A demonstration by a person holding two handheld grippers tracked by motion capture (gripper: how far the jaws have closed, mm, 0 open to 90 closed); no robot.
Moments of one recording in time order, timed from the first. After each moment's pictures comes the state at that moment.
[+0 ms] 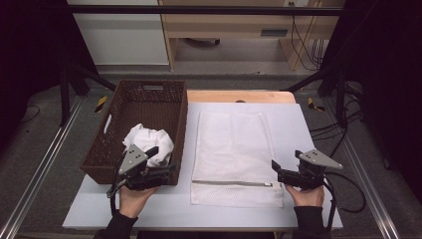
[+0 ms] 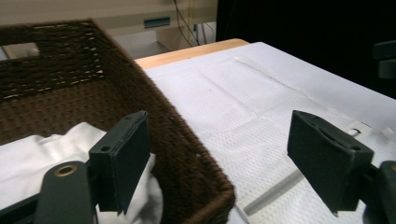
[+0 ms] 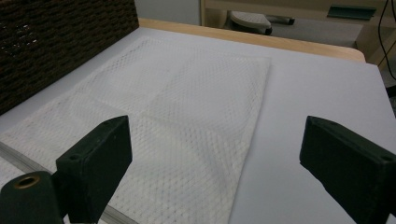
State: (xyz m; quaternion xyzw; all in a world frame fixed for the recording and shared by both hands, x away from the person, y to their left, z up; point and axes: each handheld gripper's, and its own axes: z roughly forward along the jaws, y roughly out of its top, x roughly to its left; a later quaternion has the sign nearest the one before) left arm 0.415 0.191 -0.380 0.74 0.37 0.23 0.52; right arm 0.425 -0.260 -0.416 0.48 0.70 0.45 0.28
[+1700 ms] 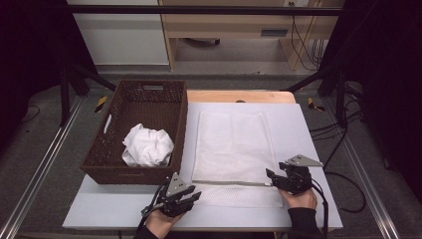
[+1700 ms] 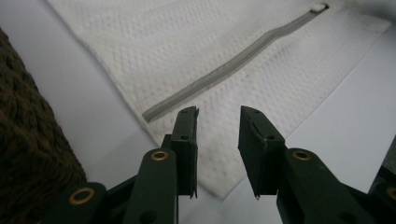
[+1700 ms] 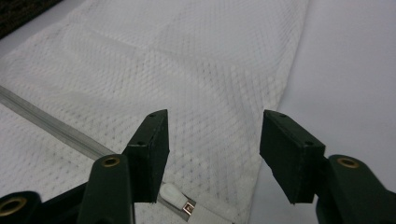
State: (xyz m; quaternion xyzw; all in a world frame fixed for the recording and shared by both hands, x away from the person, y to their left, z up) left arm 0.391 0.128 -0.466 0.83 0.35 0.13 0.41; right arm 0.435 -0.248 -0.451 0.49 0.75 0.39 0.22
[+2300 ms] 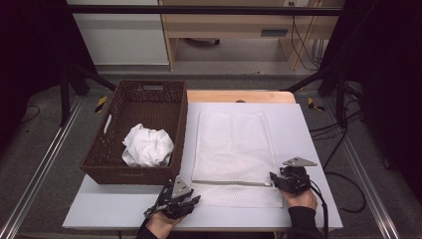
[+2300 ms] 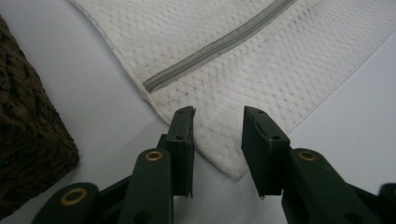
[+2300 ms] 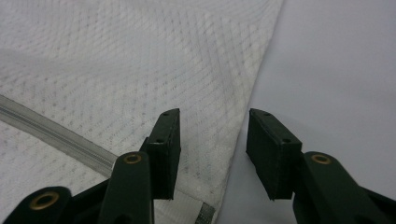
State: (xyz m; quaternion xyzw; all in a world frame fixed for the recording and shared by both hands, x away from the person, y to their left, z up) left arm 0.393 0.123 -0.481 0.85 0.36 0.14 0.37; right arm 0.444 -0.252 -0.475 0.52 0.76 0.32 0.21
